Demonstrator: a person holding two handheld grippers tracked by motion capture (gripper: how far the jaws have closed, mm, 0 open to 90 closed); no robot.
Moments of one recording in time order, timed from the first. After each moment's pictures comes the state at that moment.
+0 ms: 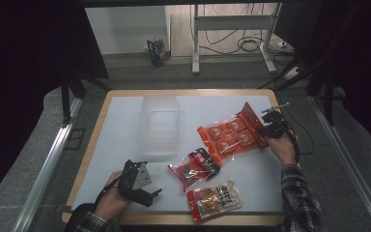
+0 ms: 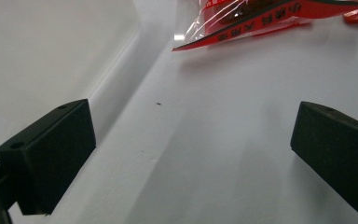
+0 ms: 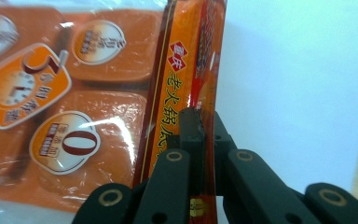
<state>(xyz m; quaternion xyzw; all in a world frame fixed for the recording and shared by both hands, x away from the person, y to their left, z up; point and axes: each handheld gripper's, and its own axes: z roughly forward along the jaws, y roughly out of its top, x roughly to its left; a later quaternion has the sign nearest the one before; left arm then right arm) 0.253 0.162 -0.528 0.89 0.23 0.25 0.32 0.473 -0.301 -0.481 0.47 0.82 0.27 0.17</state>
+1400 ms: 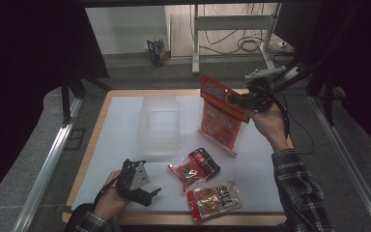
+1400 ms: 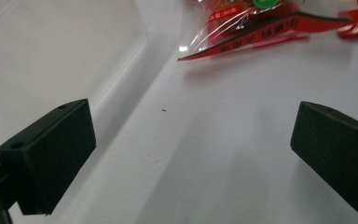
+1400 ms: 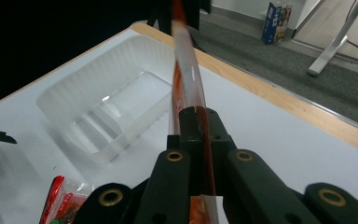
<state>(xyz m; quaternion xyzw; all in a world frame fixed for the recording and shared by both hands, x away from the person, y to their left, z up) 0.251 0.166 -0.522 0.88 0.23 0.25 0.34 0.431 -0.201 -0.323 0.34 0.82 0.43 0.15</state>
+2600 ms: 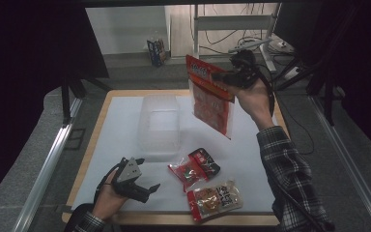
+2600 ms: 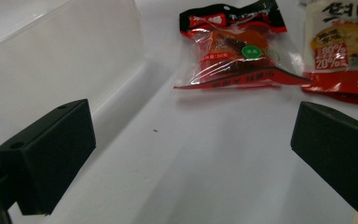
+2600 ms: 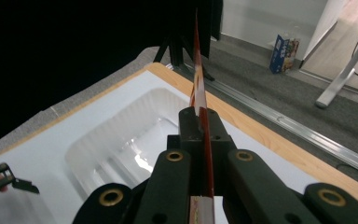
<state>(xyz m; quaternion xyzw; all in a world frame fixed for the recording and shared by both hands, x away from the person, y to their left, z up) 0.256 0.182 -0.513 0.84 0.27 0.19 0.43 0.447 -0.149 -0.264 0.31 0.81 0.46 0.16</state>
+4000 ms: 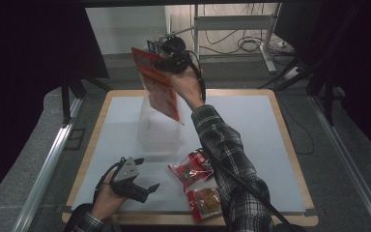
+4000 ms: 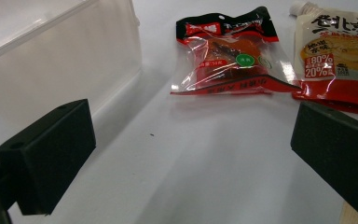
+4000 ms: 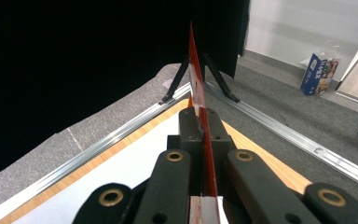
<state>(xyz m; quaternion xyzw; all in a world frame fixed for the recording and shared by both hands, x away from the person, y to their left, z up) 0.254 0.184 -0.510 0.83 0.27 0.18 0.44 0.497 0.015 -0.275 0.29 0.81 0.49 0.14</state>
